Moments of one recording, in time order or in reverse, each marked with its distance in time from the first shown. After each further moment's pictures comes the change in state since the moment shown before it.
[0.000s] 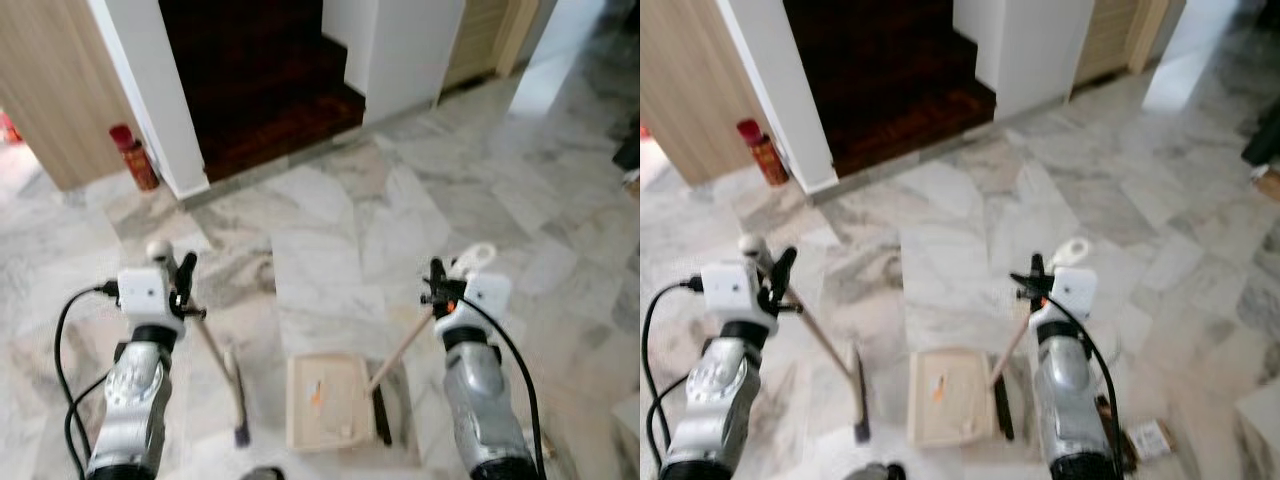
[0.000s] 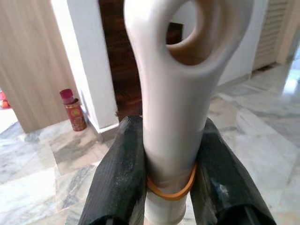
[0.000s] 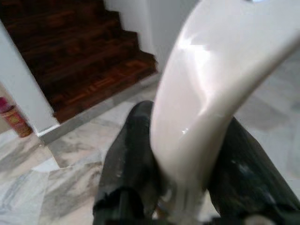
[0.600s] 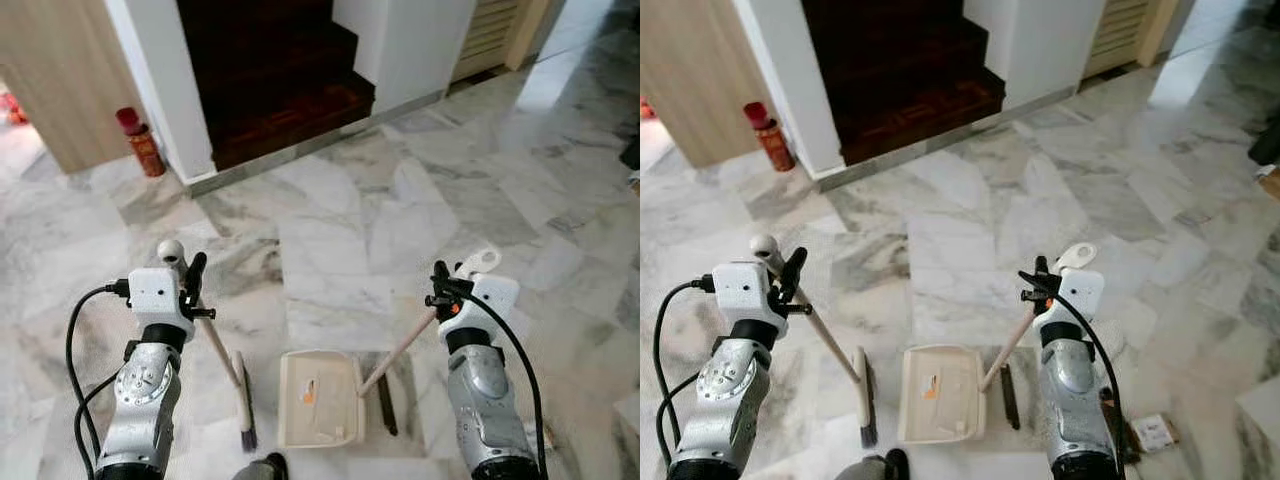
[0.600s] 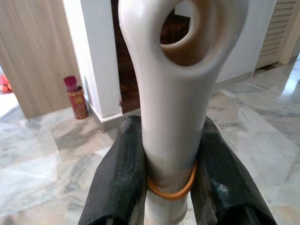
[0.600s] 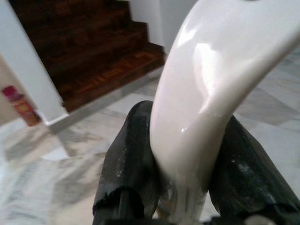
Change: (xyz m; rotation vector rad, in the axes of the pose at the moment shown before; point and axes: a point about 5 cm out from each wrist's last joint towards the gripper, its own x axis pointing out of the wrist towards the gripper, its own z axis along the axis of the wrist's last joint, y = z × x) left arm 0.001 -0.005 0.001 -0.018 0.006 -0.006; right arm 0.002 0.004 0.001 0.021 0.008 0.020
